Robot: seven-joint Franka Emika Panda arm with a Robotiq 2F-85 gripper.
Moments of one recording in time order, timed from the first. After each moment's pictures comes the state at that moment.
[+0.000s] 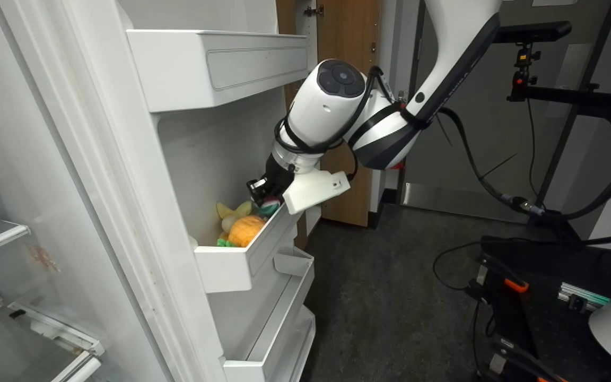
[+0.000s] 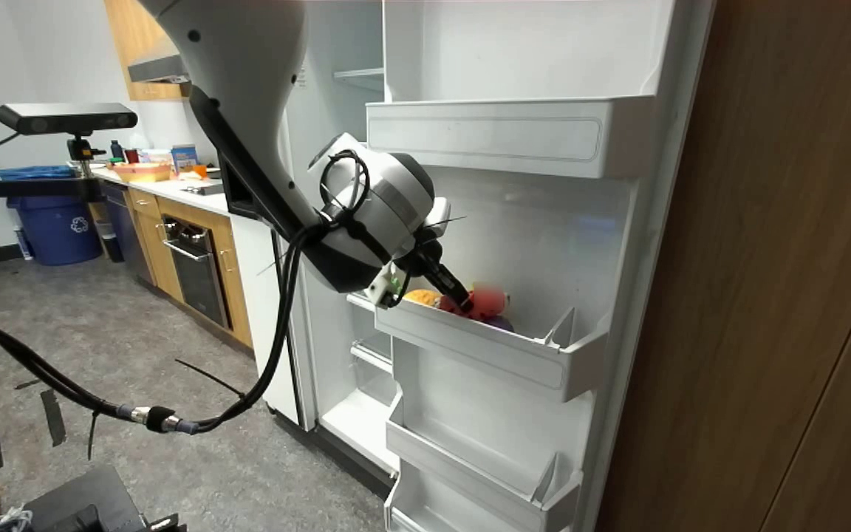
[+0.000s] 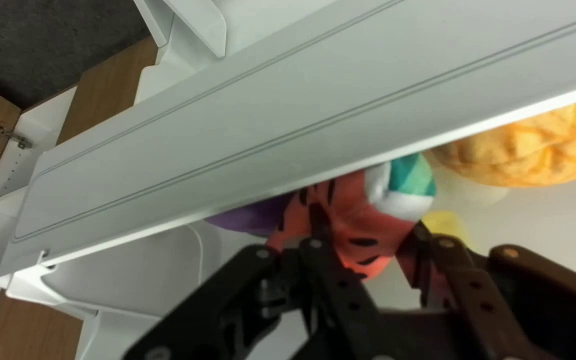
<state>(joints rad) 0.03 0.37 -0.09 -2.06 -1.36 2.96 1.70</state>
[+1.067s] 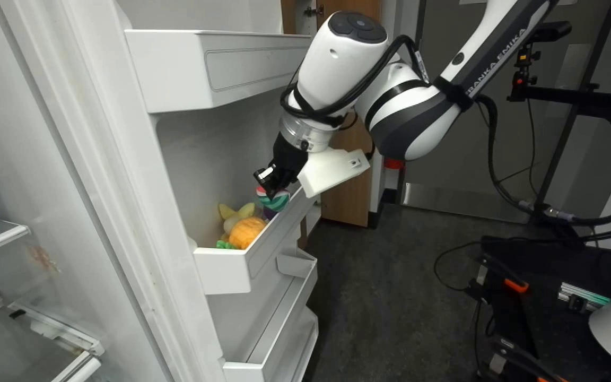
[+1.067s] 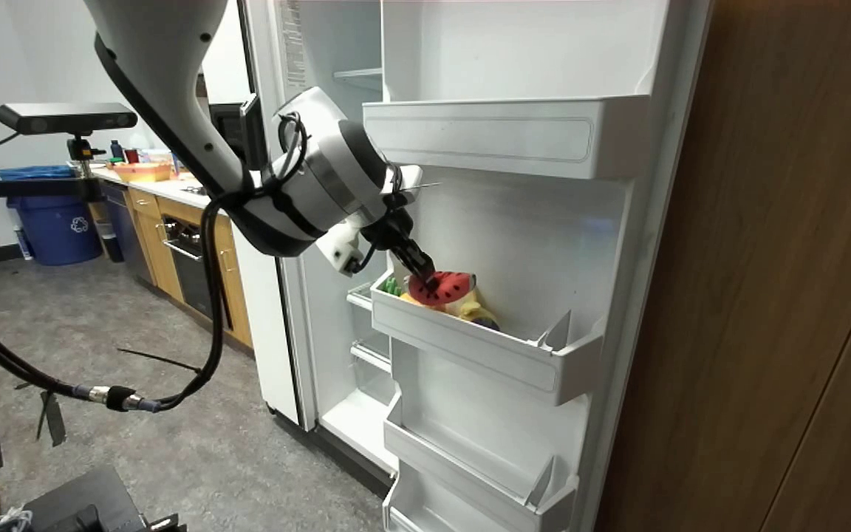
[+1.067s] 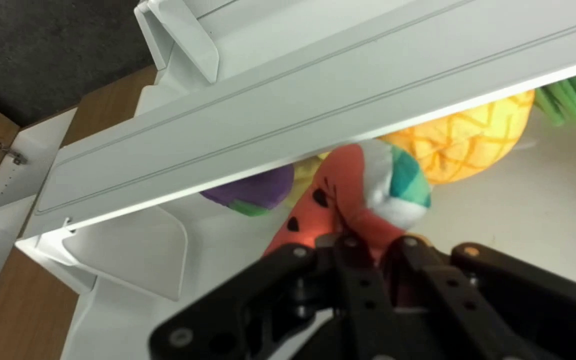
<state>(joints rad) 0.01 0.18 0.00 -2.24 -0.98 2.90 1.31</state>
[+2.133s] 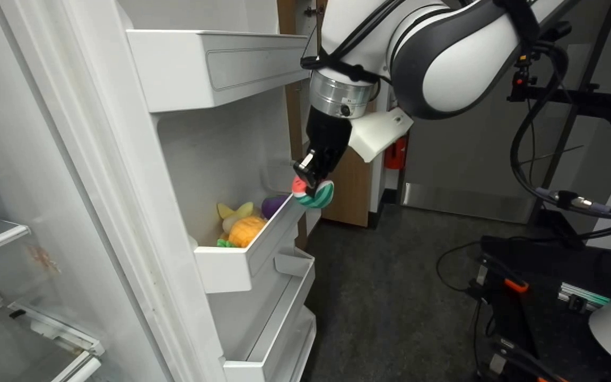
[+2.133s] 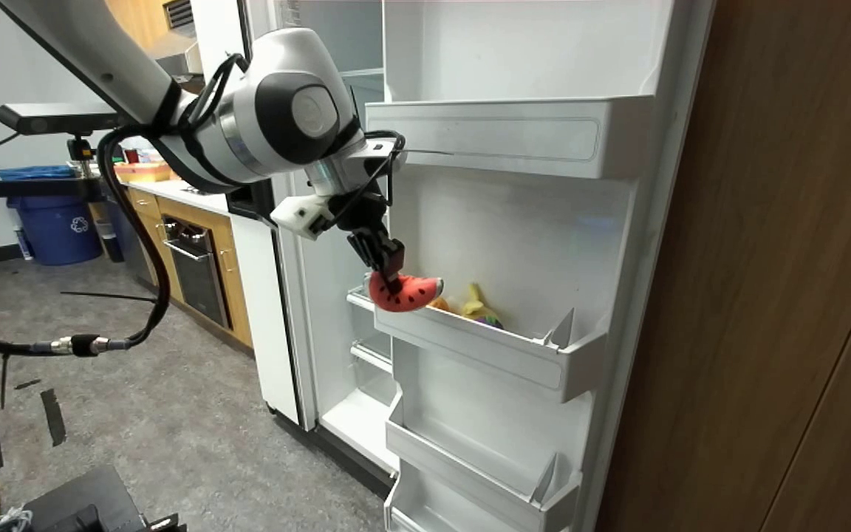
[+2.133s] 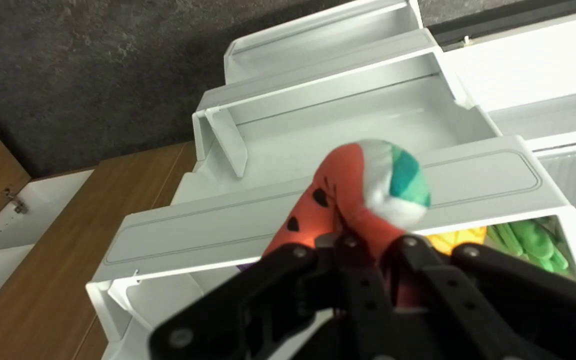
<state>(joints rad) 0.01 -0.07 0.07 -2.40 -0.34 2.64 0.58</state>
